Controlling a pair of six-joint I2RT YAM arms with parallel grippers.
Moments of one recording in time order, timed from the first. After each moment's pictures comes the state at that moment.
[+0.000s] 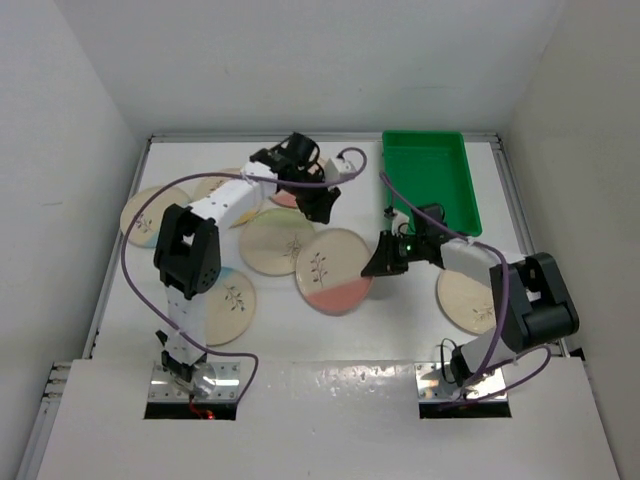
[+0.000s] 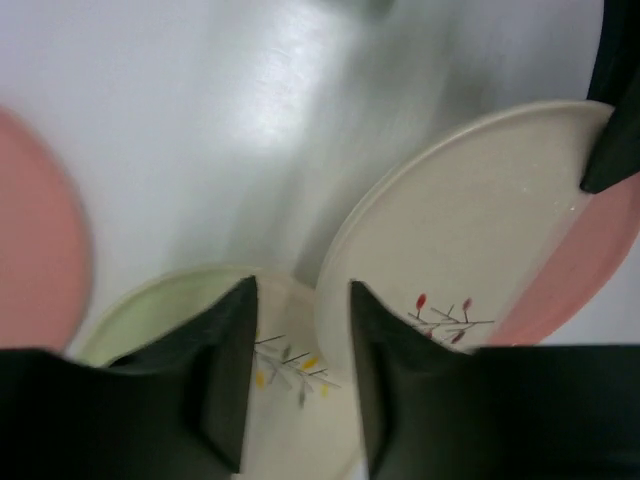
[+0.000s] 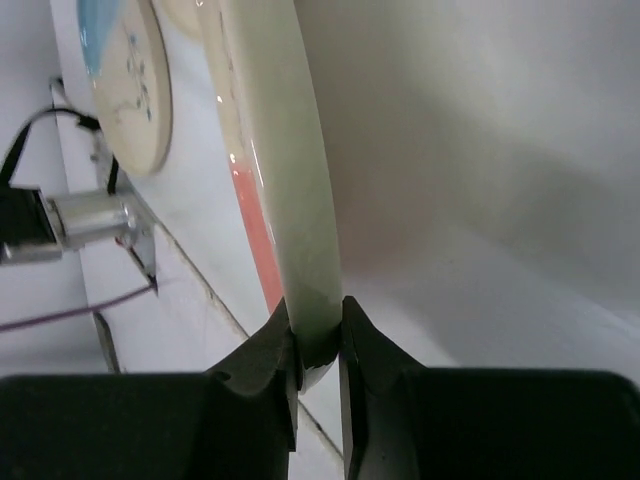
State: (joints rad) left arm -0.51 2.00 1.73 -0.75 0.52 0.48; right arm 0.26 1.54 0.64 -0.08 -0.78 0.35
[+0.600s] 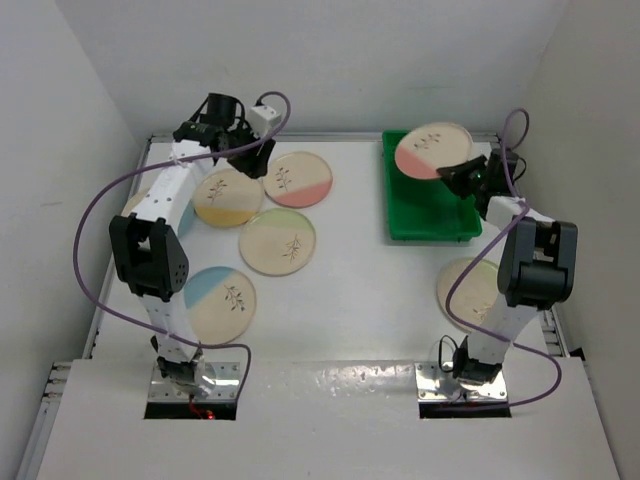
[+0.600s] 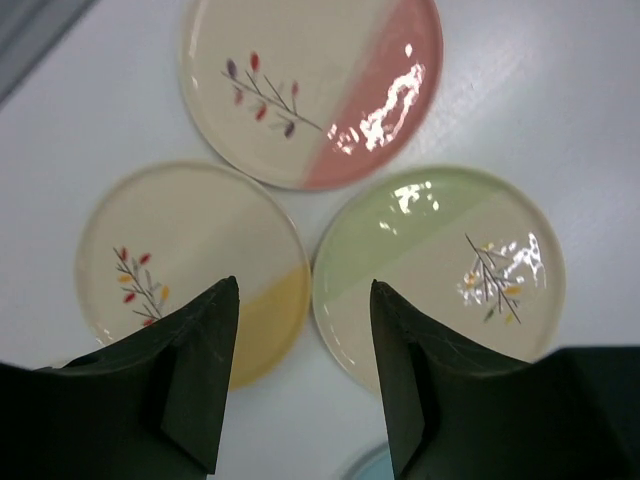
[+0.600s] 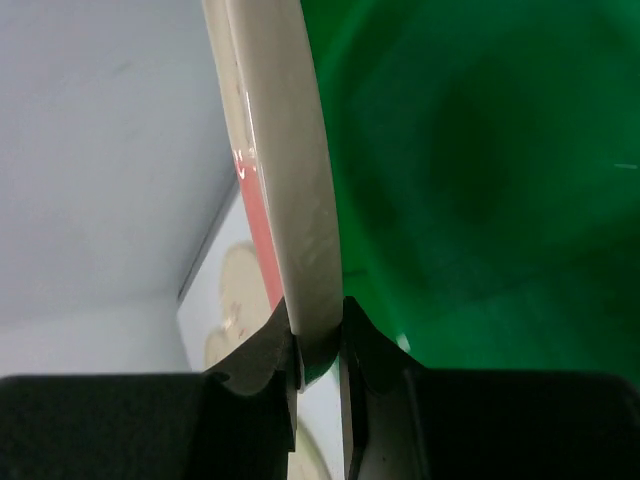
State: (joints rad) left arm -0.18 1.89 1.88 -0.78 0.31 0.42; right arm -0.20 1.80 1.08 0.25 -0.37 0.99
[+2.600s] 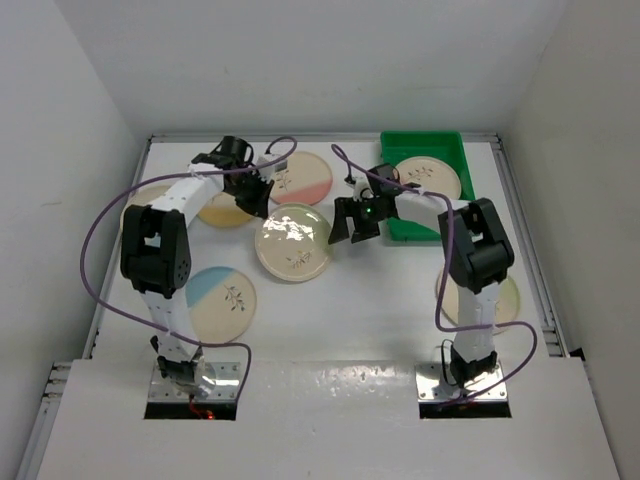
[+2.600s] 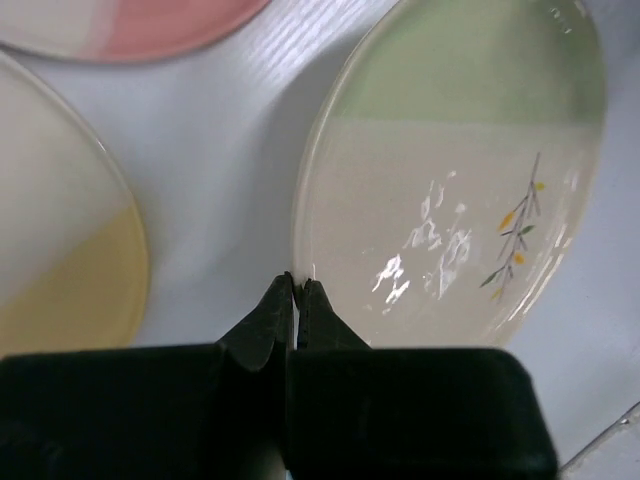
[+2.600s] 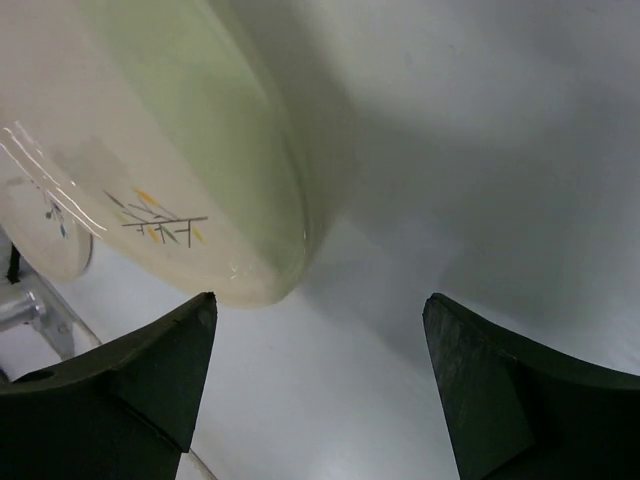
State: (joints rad) left arm -0.17 1.95 1.53 -0.74 0.44 0.38; right arm 0.37 1.99 1.29 -0.38 -0.53 0.20
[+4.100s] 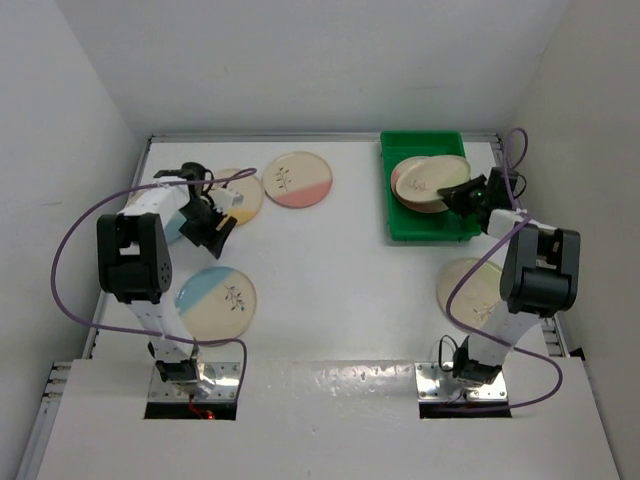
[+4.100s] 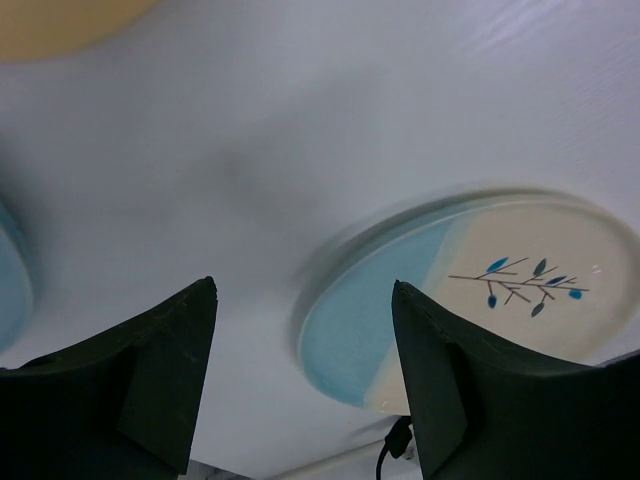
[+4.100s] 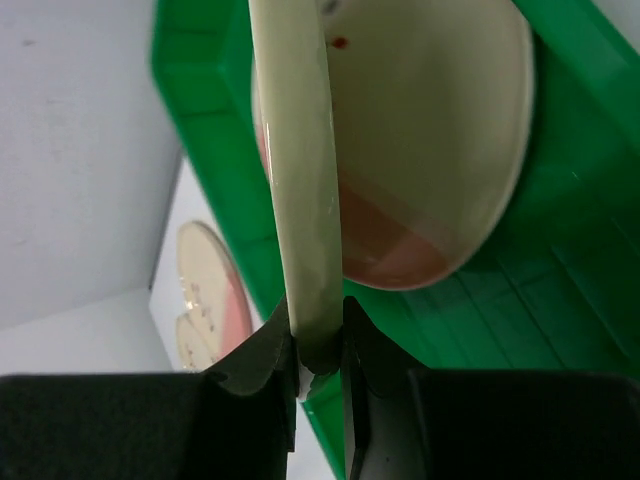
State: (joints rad) left arm 0.04 1.83 1.35 -0.95 0.15 0.59; right arm -0.24 1.76 0.93 0.22 -0.36 0.98
